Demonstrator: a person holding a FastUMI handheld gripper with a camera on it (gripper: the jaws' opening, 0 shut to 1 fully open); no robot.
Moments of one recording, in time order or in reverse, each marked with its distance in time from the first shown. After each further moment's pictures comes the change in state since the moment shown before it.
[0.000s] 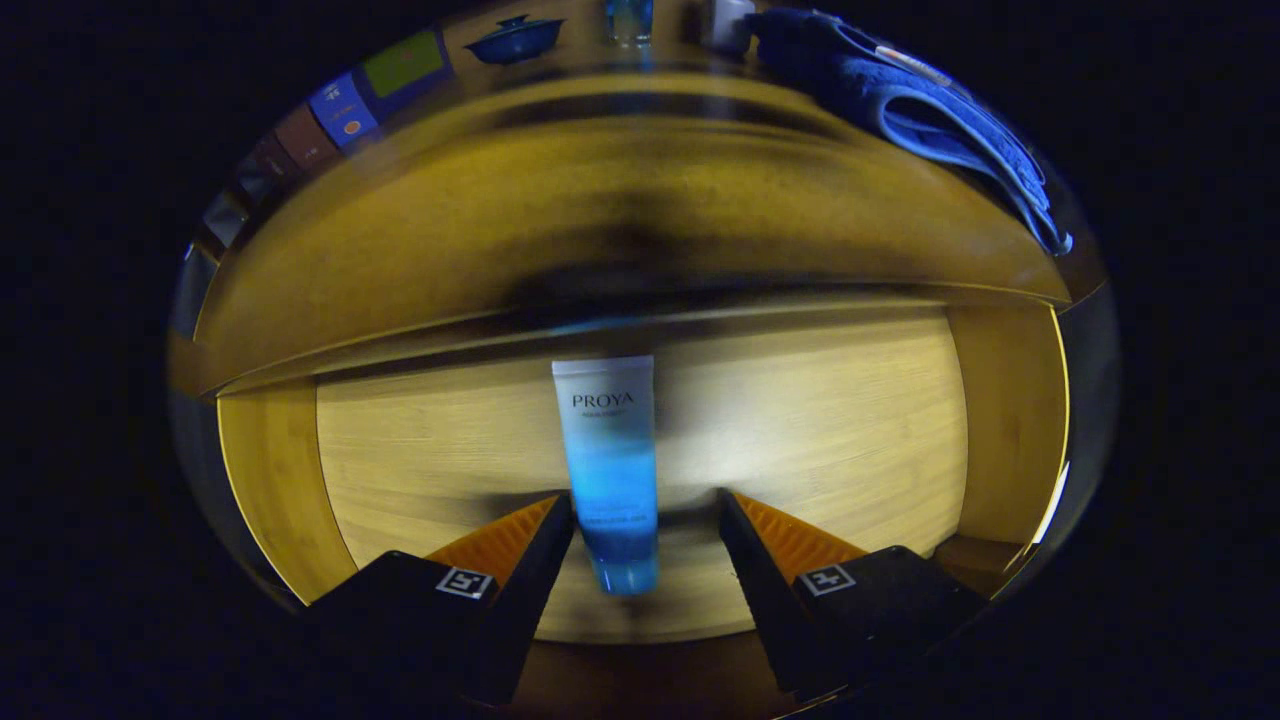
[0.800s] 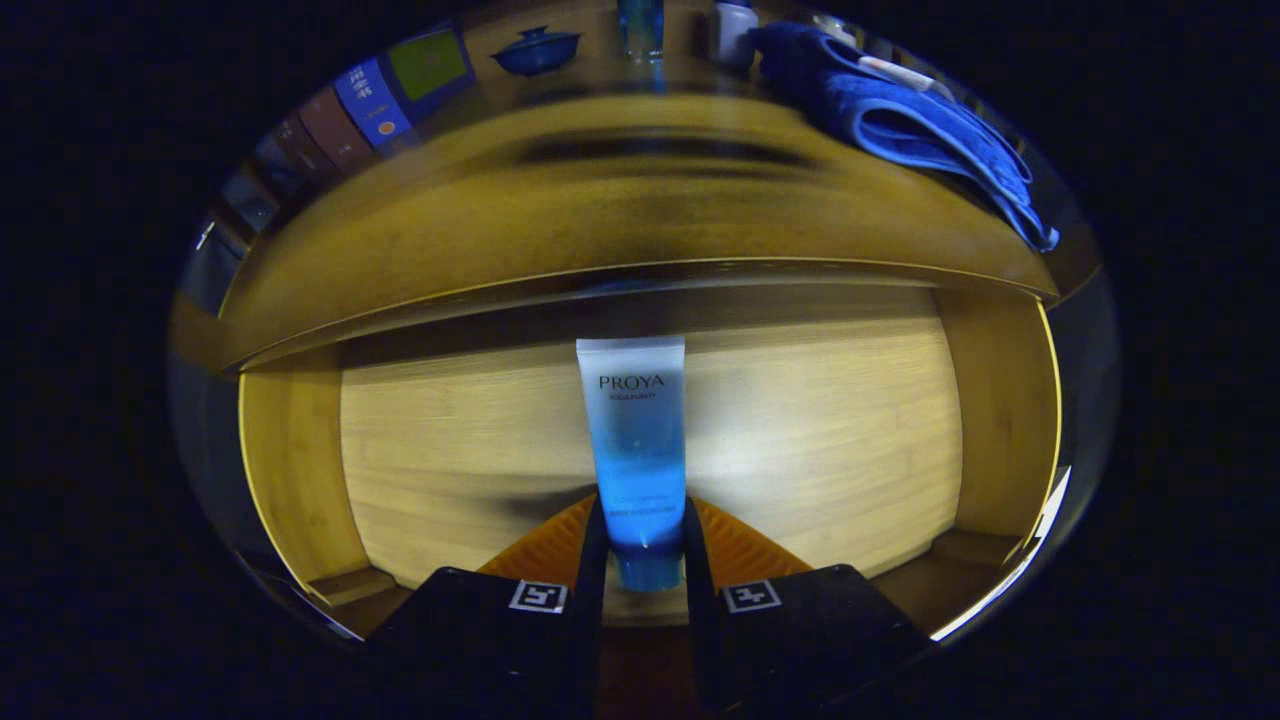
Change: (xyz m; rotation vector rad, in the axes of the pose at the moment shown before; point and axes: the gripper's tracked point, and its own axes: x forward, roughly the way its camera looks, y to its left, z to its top) arm -0.040 -0.004 -0.009 -0.016 -0.085 0.050
